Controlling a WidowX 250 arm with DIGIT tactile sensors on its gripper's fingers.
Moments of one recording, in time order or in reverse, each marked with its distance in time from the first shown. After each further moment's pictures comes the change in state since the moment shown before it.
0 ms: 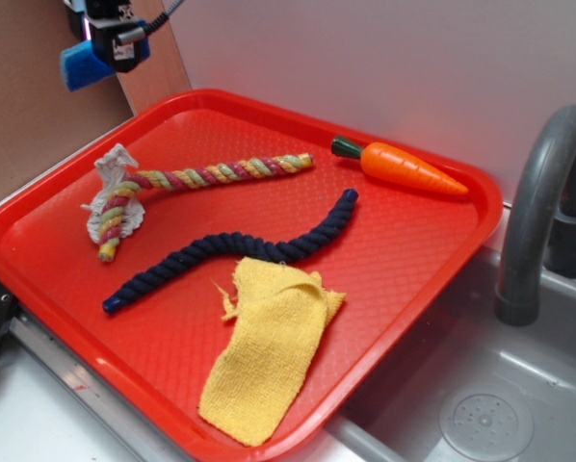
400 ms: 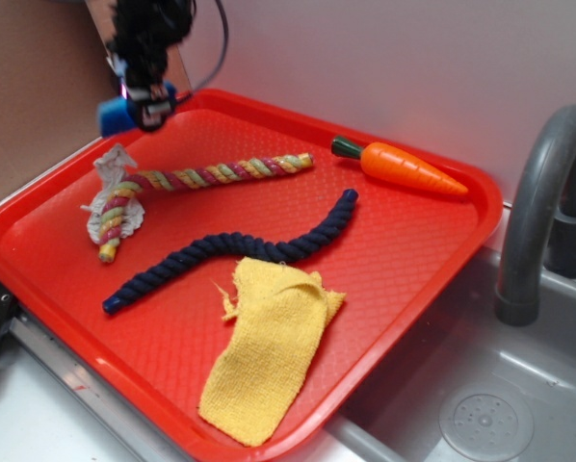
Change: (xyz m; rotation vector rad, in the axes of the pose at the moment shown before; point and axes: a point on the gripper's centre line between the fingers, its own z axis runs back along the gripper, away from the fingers) arm 0.025 0.033 -0.049 0.141 0.054 -0.065
